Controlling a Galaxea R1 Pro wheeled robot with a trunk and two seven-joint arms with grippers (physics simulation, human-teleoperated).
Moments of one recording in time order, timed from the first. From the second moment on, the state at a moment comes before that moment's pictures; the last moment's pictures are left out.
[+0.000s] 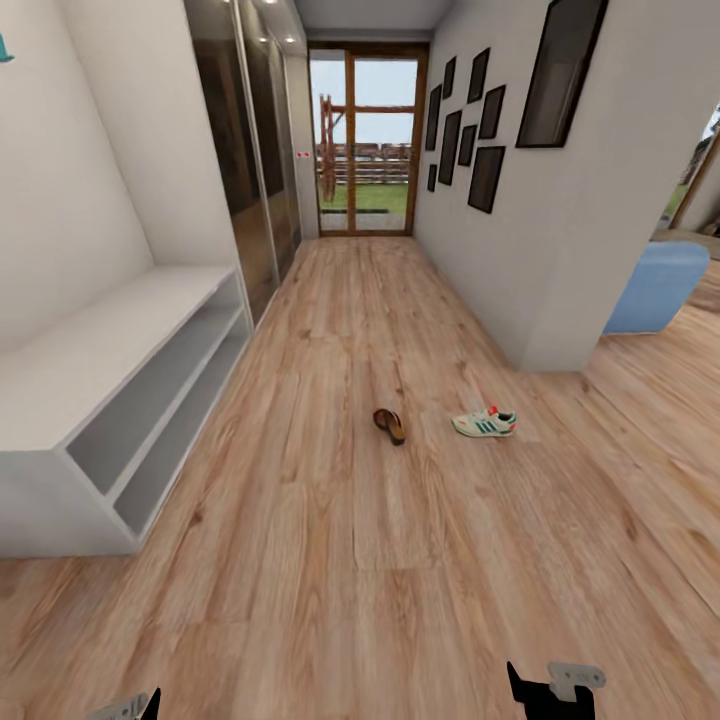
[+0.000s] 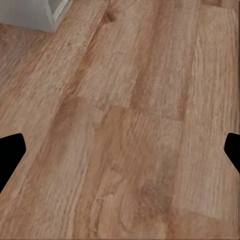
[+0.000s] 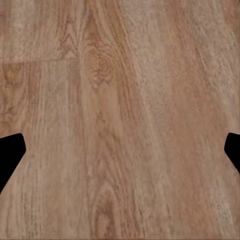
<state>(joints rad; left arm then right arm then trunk) -0.13 0.08 0.56 -0.55 -0.06 -0.42 -0.24 -0.26 -0.07 -0.36 -0.44 0.19 -0.34 0.14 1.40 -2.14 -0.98</state>
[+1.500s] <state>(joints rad) -0.13 0.08 0.56 -0.55 -0.06 -0.42 -0.24 -0.26 -0.07 -0.36 -0.44 0.19 -0.34 0.14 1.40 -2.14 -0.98</state>
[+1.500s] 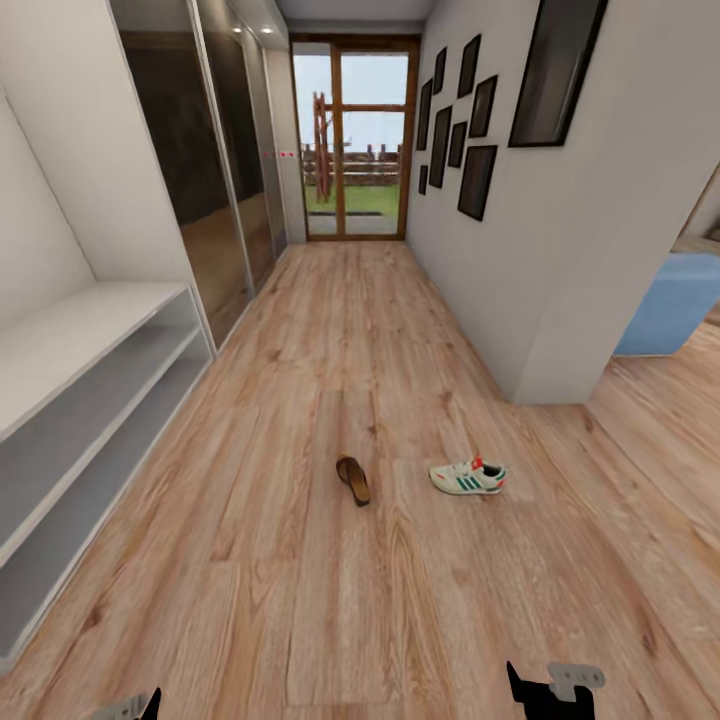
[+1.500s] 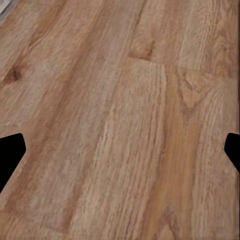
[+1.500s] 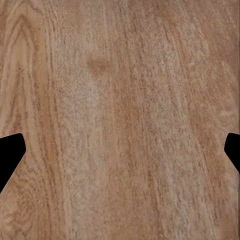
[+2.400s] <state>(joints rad) -0.13 0.08 0.56 -0.55 -0.06 -0.42 -0.24 -0.26 -0.07 -0.36 -0.44 0.19 -0.34 0.14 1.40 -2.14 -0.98</state>
